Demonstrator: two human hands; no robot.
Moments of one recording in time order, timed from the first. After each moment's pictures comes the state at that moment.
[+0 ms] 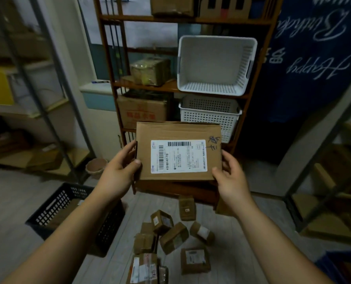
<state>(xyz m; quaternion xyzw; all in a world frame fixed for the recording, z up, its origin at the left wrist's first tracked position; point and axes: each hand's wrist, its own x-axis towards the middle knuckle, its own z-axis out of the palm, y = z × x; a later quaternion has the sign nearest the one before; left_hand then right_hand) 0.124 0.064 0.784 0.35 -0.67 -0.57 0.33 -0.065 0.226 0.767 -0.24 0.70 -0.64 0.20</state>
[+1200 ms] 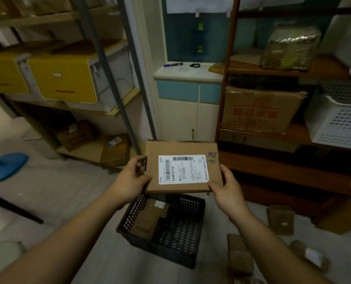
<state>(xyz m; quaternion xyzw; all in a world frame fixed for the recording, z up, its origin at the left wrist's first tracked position) 0.363 -0.421 0.720 0.50 -0.72 -0.46 0.16 0.170 -0.279 0.668 -0.28 0.73 -0.54 0.30</state>
